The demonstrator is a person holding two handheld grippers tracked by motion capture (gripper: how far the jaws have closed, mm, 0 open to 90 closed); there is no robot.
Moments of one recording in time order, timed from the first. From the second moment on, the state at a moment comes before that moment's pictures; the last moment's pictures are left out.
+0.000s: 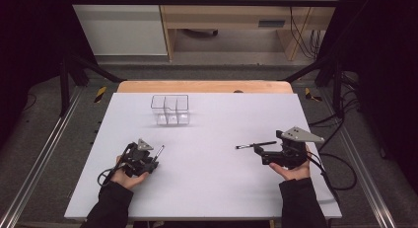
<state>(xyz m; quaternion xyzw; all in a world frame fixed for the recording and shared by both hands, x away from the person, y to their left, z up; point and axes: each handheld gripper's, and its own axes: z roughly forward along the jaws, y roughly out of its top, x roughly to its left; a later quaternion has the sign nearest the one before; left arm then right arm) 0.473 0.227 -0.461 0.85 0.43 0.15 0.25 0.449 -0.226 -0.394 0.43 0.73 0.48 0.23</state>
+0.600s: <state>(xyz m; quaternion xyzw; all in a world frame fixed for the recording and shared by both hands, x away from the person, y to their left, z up) 0.474 0.231 -0.460 0.86 0.43 0.14 0.26 0.449 -0.226 -0.394 0.43 0.73 0.48 0.23</state>
